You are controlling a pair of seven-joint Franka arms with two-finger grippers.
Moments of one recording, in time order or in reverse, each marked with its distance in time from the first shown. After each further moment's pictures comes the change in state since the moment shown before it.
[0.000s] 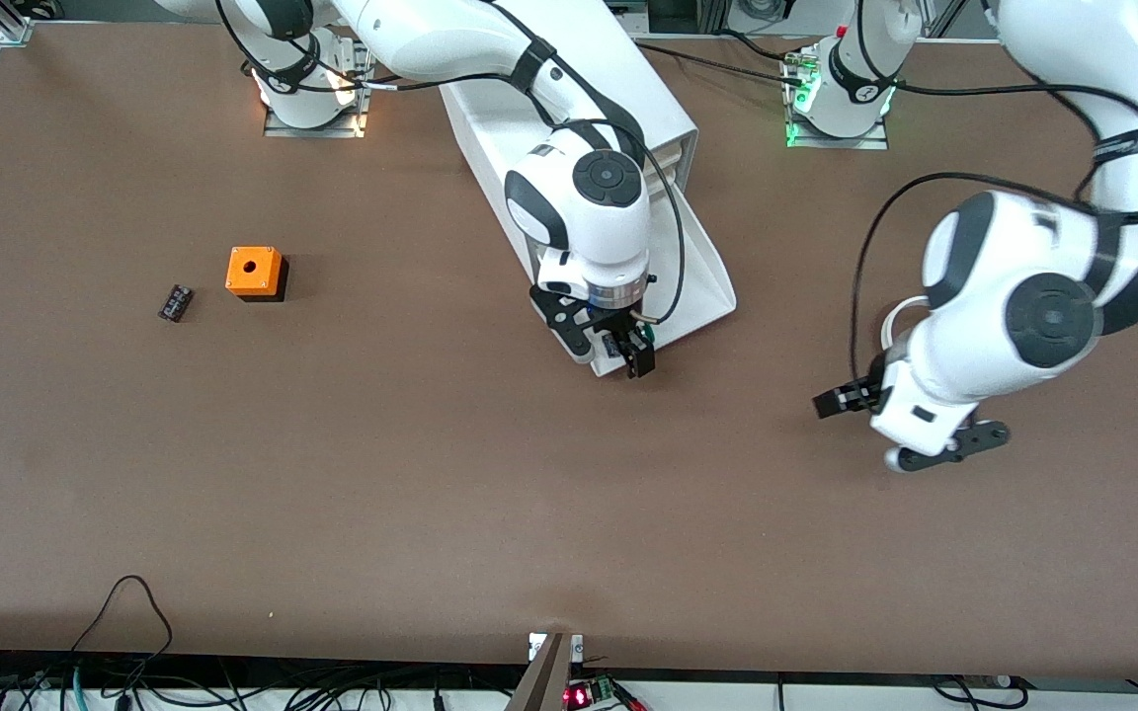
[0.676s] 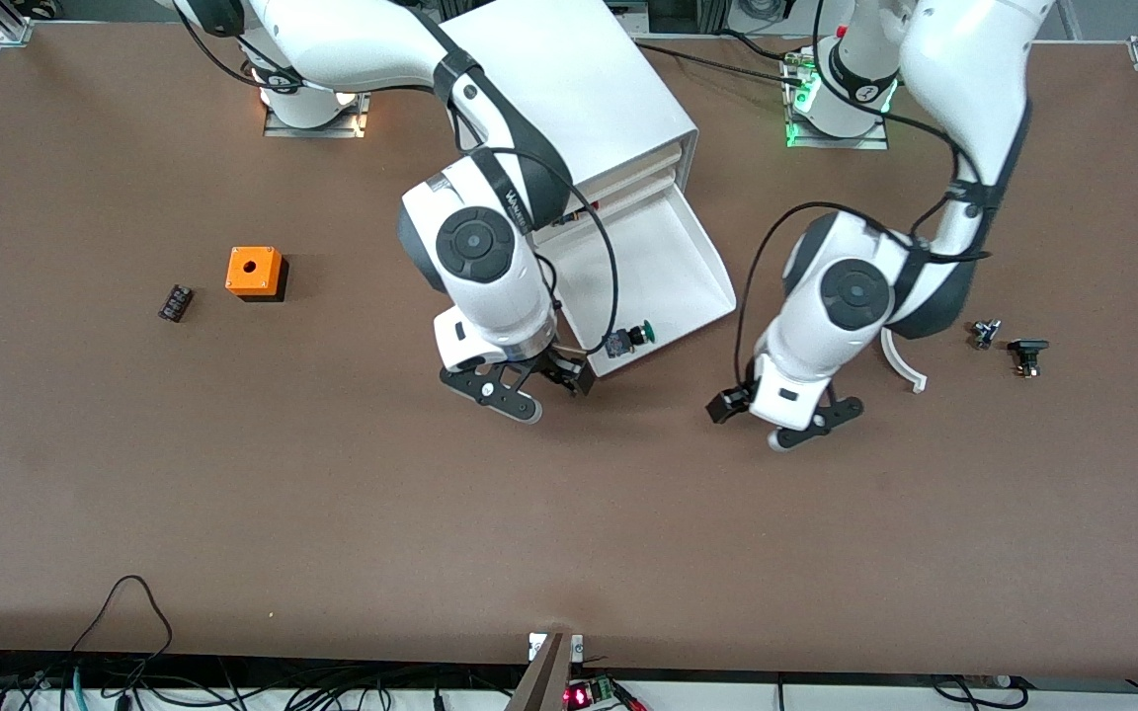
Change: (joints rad) left arm -0.138 0.039 -0.002 -0.292 0.000 0.489 -0.278; right arm -0.178 -0.082 -0.002 -0.016 0.158 -0.159 -0.797
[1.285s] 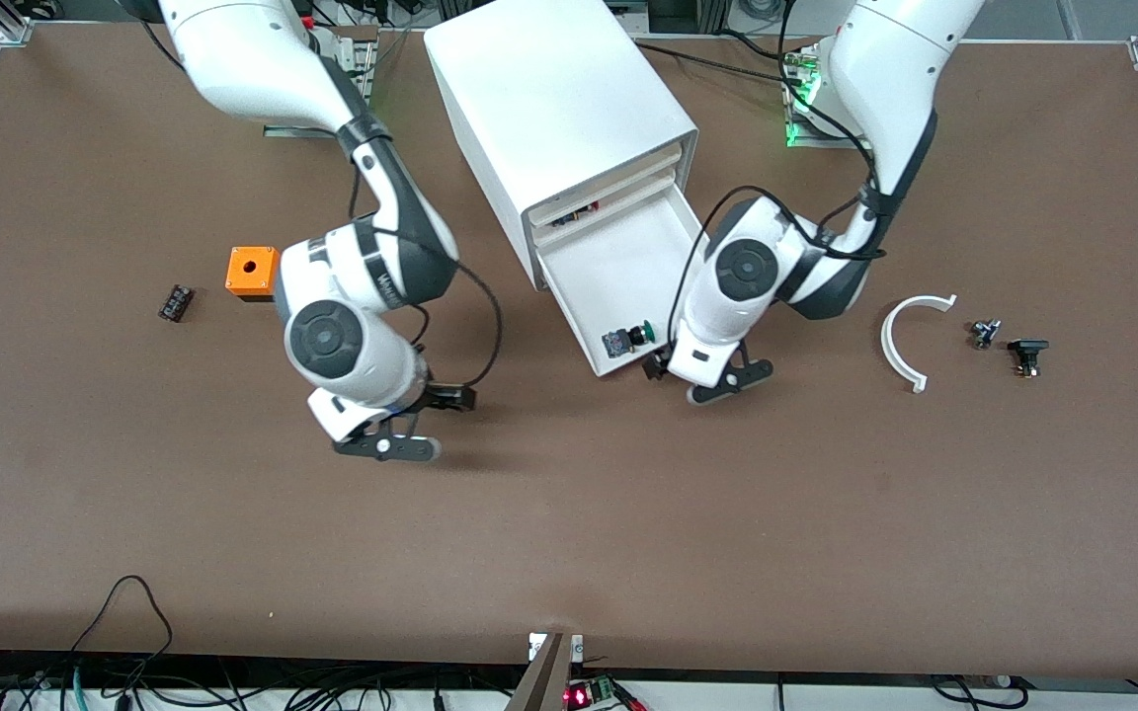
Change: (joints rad) left arm -0.137 0.031 -0.019 -0.111 0.000 0.044 -0.106; right arm -0.194 -0.093 -0.014 -0.245 0.002 -0.010 -0.524
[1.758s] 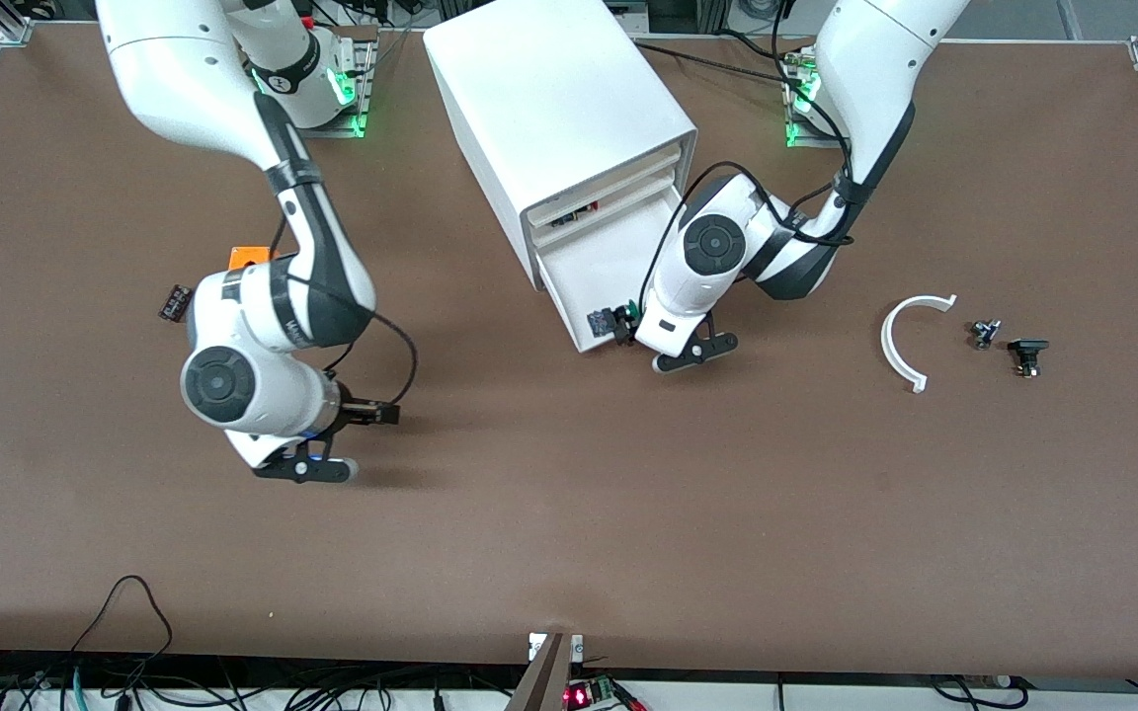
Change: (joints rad) left arm 0.104 -0.013 -0.189 -0.057 0.000 -0.019 -0.022; right arm -0.150 -0.008 -0.003 -0.071 0.000 0.000 -0.182
